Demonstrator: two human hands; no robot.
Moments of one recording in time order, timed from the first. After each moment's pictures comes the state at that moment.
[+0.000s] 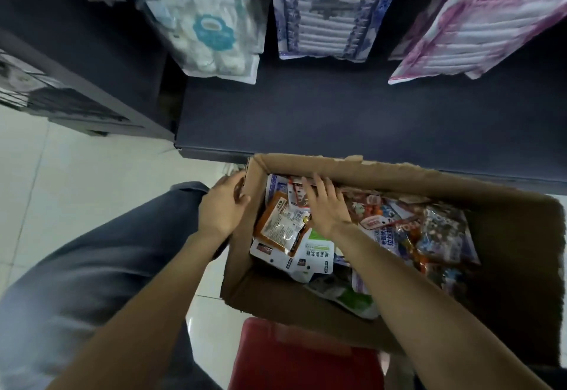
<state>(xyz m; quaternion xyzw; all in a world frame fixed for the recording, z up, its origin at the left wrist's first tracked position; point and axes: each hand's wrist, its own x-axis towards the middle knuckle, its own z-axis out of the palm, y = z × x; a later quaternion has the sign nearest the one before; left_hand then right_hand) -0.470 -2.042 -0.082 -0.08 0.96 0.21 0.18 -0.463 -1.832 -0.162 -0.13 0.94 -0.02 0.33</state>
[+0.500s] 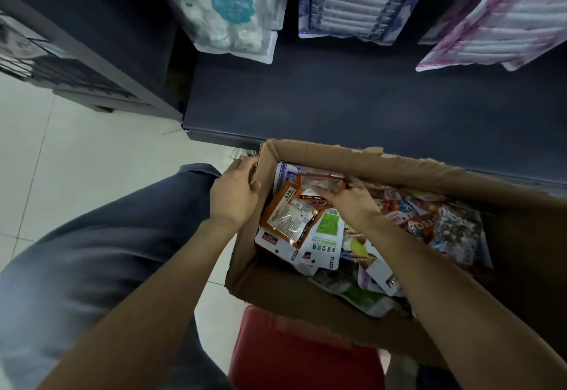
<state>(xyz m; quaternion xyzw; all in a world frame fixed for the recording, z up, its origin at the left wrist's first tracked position) -0.469 -2.034 -0.082 -0.08 0.97 0.18 0.16 -0.474 -1.803 -0.173 -0.30 0.90 0.09 0.31</state>
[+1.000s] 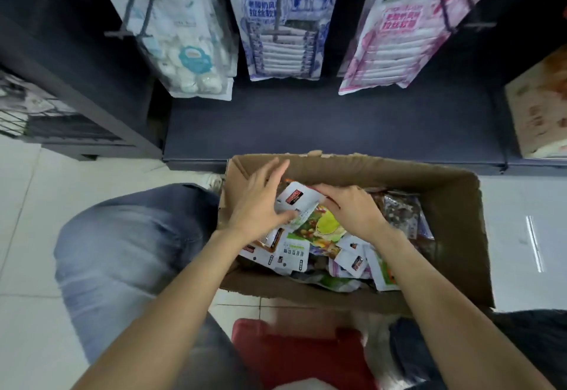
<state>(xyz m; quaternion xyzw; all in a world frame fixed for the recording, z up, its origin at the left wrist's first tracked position) -0.434 -1.958 -0.016 0.15 0.93 0.26 0.20 -0.414 -1.753 -0.031 -0.11 0.95 -0.23 0.18</state>
